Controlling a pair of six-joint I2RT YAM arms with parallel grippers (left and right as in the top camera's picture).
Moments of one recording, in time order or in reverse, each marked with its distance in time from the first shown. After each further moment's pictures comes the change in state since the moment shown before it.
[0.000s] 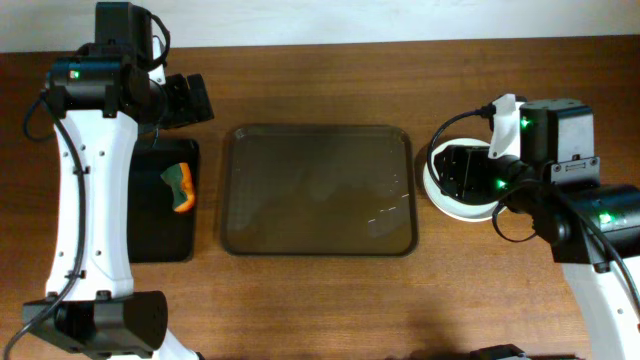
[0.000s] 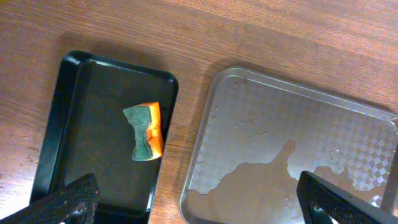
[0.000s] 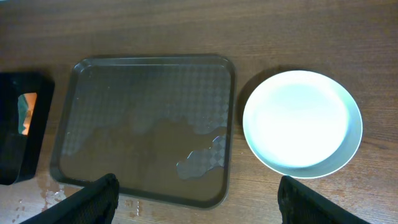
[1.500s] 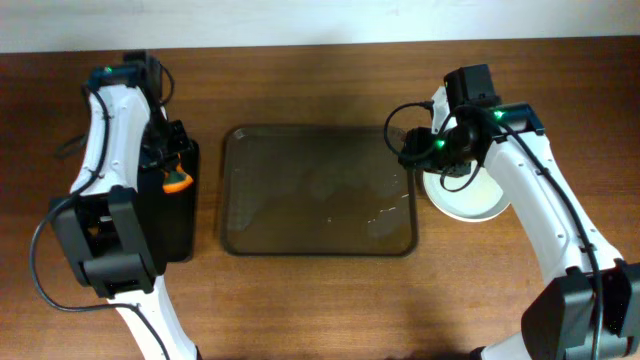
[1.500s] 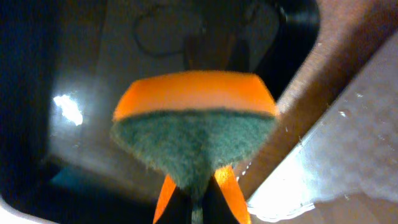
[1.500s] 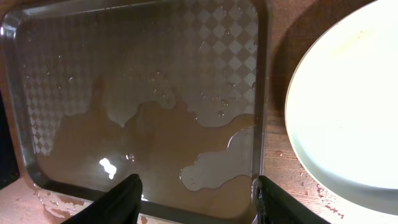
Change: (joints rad) left arm 0.124 0.341 -0.187 0.039 -0.045 -0.020; right arm 0.000 0.488 0.000 0.116 -0.129 0.074
